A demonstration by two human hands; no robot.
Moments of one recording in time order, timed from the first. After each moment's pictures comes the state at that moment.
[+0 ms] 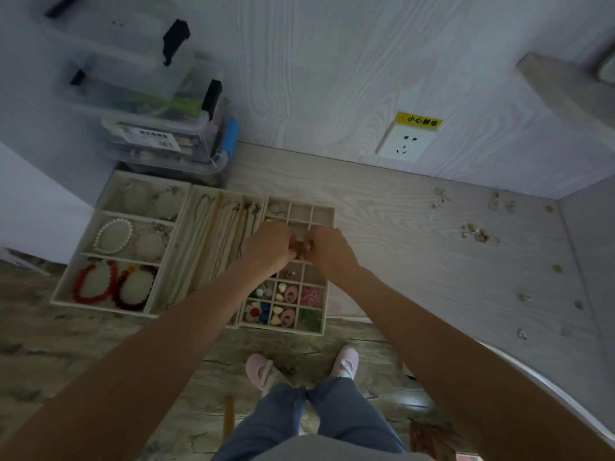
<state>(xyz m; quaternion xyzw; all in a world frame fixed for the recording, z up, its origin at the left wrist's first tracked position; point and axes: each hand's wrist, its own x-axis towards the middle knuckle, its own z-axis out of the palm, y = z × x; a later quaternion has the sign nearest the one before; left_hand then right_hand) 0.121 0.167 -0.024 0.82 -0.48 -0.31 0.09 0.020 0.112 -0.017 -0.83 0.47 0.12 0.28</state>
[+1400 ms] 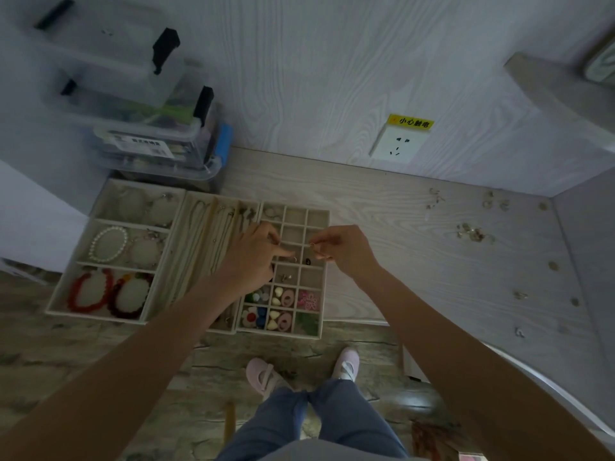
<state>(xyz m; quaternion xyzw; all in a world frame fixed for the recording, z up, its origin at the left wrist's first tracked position) 0.139 0.200 -0.025 0.73 -0.65 -0.19 0.05 -0.017 0.099 -0.011 -0.64 0.53 -0.10 0.55</state>
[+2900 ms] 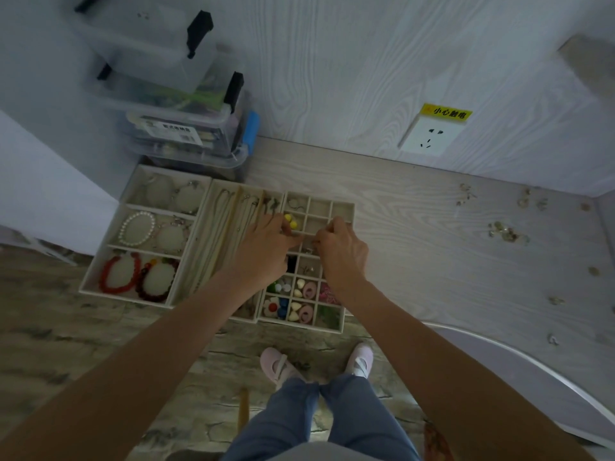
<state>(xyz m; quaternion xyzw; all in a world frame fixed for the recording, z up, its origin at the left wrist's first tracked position) 0.141 0.213 -0.012 0.76 -0.63 -0.16 0.01 0.022 0.141 -0.031 -0.88 0.47 0.03 0.12</state>
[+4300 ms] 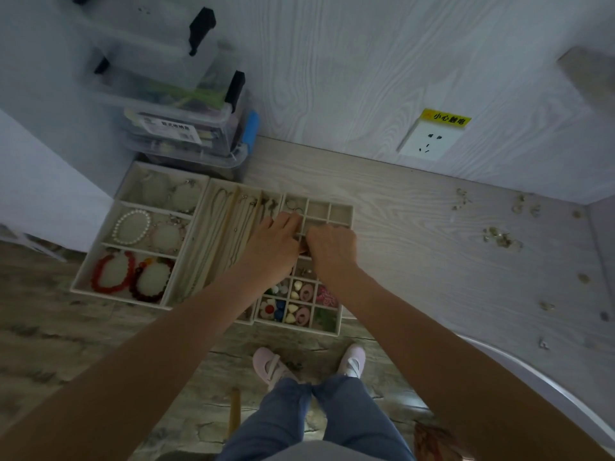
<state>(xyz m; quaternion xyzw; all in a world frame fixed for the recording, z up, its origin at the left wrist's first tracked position) 0.133 0.200 -0.012 0.71 -0.70 -0.08 -0.09 0.042 0.137 0.001 -0.91 0.38 0.18 0.02</state>
